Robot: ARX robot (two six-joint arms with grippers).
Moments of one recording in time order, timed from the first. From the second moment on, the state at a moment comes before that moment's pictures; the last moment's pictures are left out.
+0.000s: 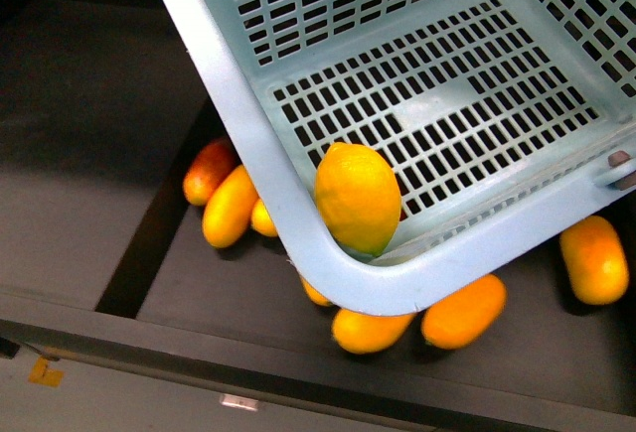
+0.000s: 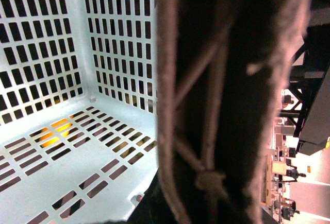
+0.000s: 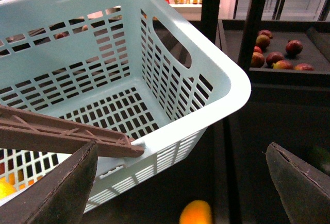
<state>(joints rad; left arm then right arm) -0.73 1.79 1.49 -0.08 0.18 -1.18 0.00 0.58 0.07 0.51 0.00 0.00</state>
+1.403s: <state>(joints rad) -0.74 1.79 1.49 -0.08 0.19 -1.18 -0.46 0.94 0.40 0.22 0.09 0.18</state>
